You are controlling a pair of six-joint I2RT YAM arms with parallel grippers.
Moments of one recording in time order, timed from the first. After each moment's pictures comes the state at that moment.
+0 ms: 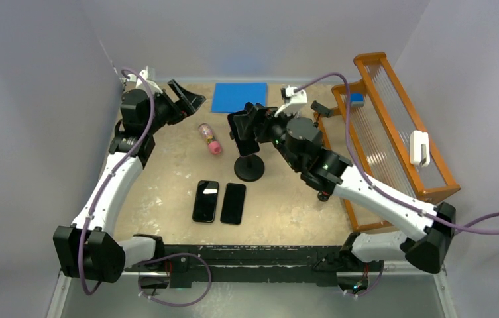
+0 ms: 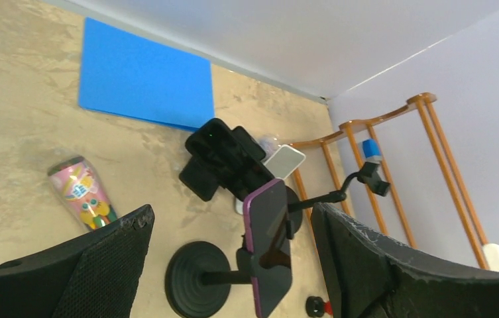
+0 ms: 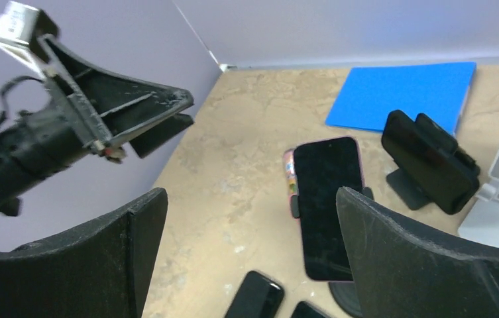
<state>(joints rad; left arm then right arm) -0.12 1.21 1.09 -0.07 0.32 -0.71 0.93 1.23 1.17 0.02 0.42 0.49</state>
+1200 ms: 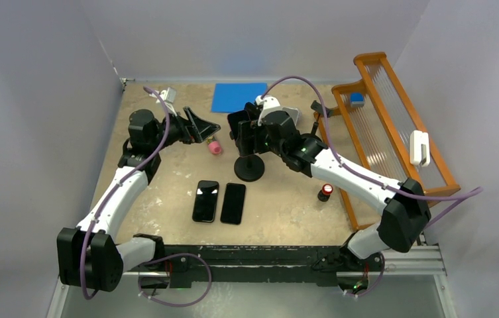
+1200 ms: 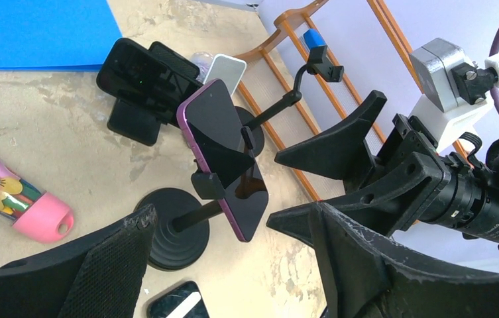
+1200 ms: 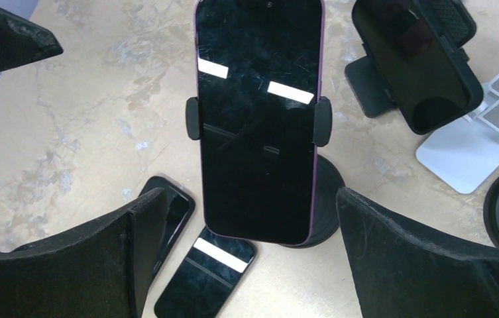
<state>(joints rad) -0.14 1.15 0.84 0.16 0.66 -0.62 0.79 1.49 1.20 -0.22 0.15 0.37</state>
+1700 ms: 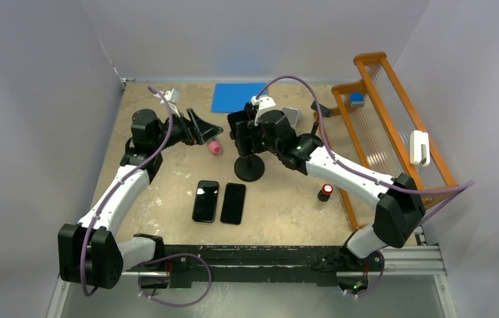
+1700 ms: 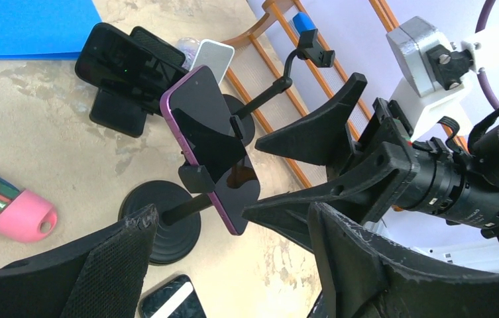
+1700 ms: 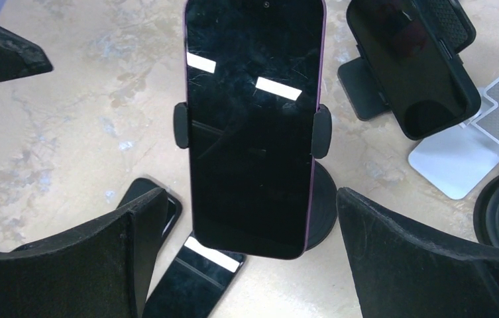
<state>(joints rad) -0.15 1.17 0.84 0.17 0.70 -0.62 0.79 1.53 1.23 -0.22 0.16 0.34</state>
